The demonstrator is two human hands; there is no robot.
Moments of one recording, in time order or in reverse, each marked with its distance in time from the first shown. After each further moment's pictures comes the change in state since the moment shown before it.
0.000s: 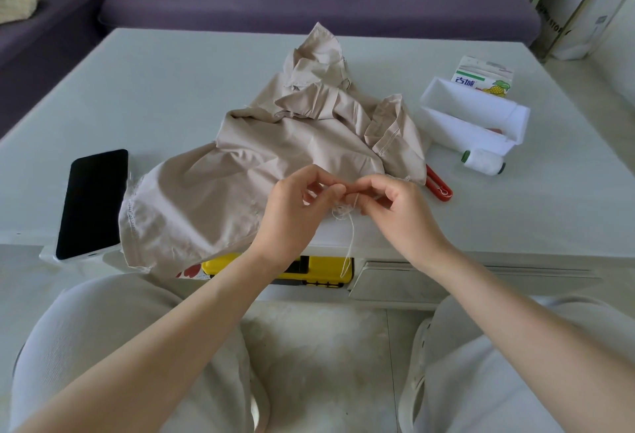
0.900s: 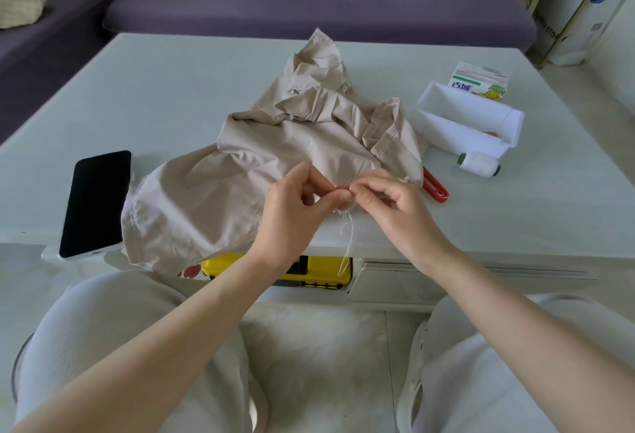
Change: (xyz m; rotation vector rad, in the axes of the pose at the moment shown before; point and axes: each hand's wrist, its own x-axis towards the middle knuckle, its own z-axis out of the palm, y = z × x) left_hand -0.007 0.011 0.000 -0.104 0.044 0.033; right_hand -0.005 -0.014 -0.002 0.124 -0.041 0.091
